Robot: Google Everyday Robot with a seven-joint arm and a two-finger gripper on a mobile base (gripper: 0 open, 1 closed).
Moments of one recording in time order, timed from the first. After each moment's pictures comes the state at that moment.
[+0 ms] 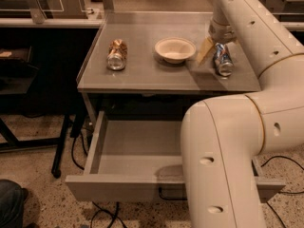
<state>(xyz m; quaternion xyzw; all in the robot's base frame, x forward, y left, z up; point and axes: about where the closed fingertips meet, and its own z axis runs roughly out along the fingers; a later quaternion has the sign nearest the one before) 0.751 -0.254 0.844 -0.14 0.98 -0.09 0.09</state>
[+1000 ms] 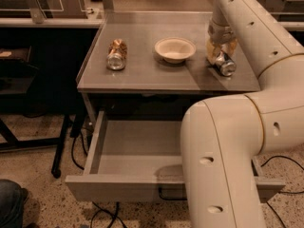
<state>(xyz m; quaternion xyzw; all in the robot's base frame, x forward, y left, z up) 0.759 -0.253 0.841 -0.14 0.98 -0.09 0.10</state>
